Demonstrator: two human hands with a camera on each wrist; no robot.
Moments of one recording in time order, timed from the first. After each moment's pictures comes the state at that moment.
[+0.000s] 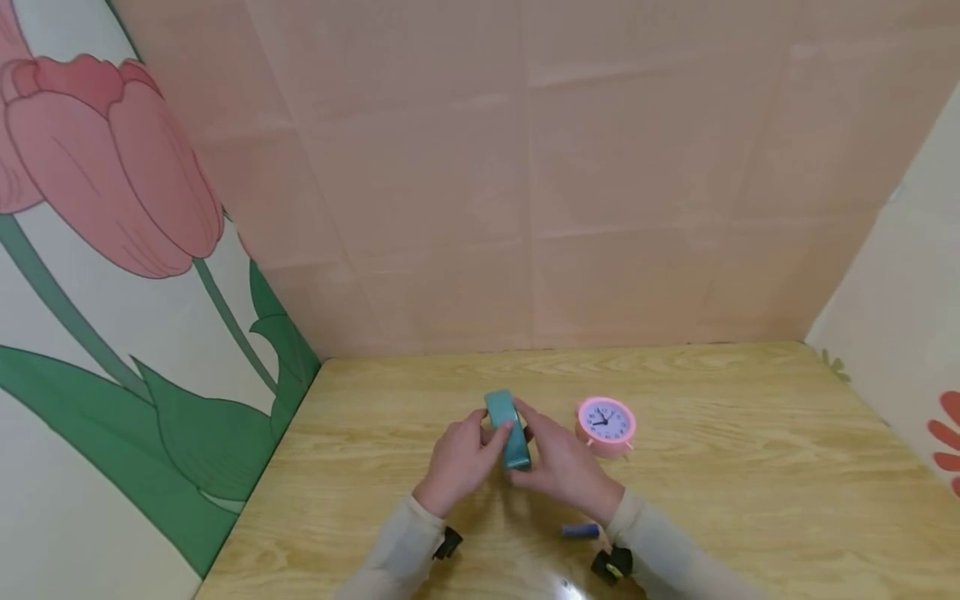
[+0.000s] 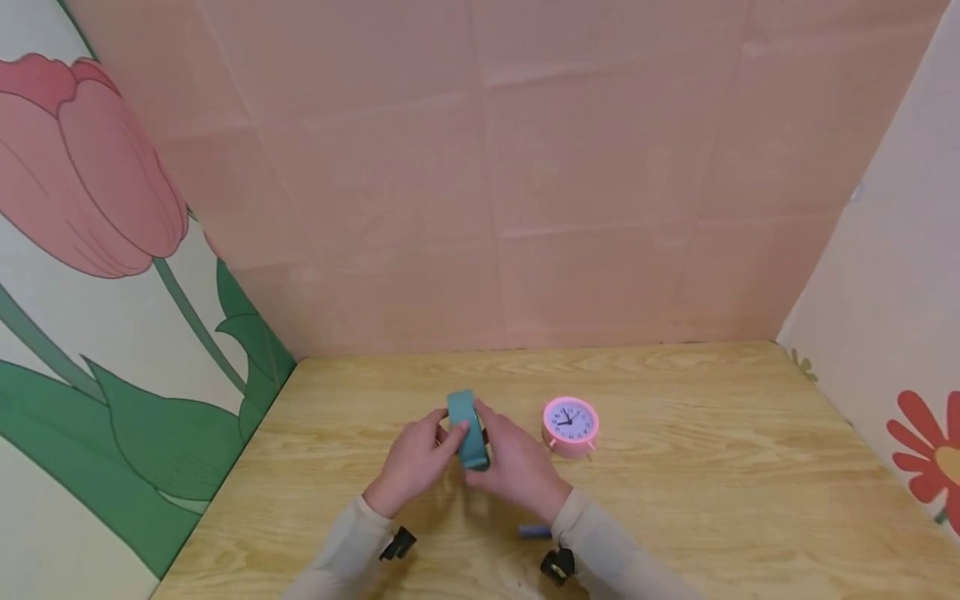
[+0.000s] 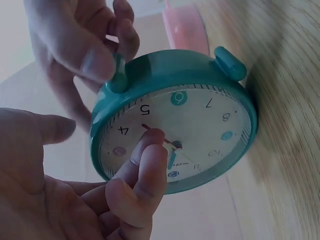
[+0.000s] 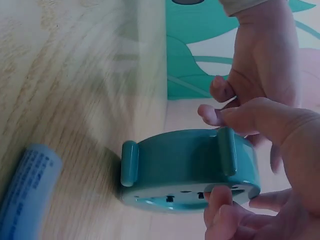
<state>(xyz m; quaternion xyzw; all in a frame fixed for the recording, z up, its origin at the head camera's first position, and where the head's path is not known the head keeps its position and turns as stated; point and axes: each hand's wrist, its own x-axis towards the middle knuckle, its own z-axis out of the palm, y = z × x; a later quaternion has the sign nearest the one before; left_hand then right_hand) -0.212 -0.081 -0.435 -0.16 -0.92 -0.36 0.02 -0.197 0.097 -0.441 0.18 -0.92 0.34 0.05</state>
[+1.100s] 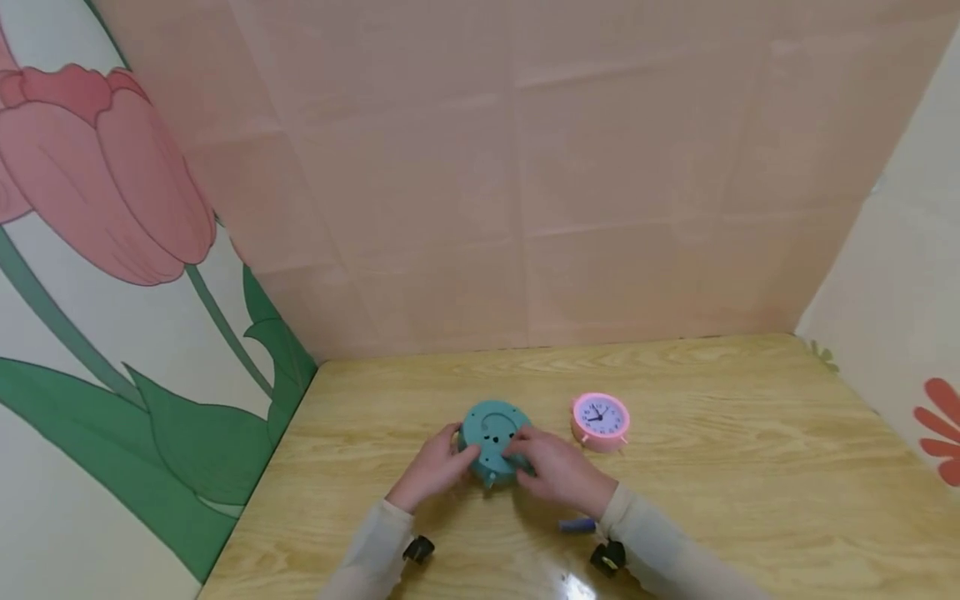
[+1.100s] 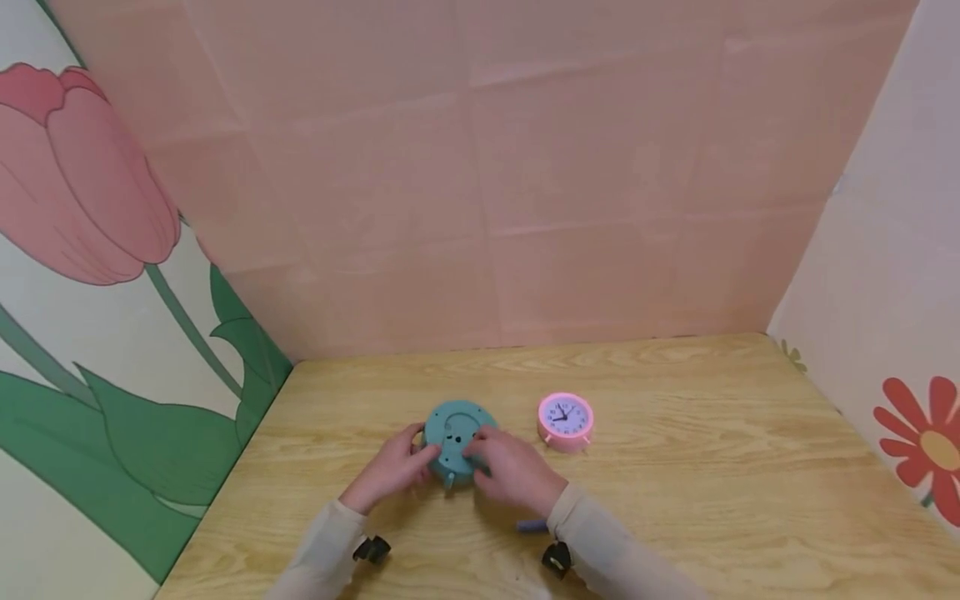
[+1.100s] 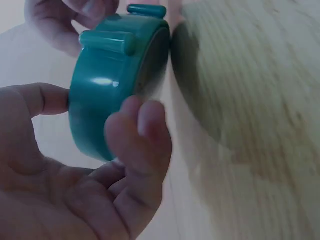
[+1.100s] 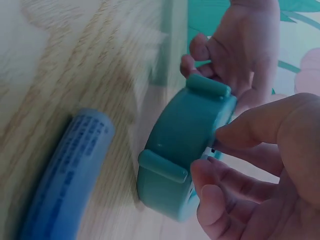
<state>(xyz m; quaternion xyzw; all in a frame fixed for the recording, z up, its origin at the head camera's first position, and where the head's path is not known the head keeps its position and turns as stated) -0.221 -0.123 -0.464 -0.10 -0.87 -0.46 -0.14 -0.199 0.108 -0.457 0.31 -0.92 0.24 0.03</state>
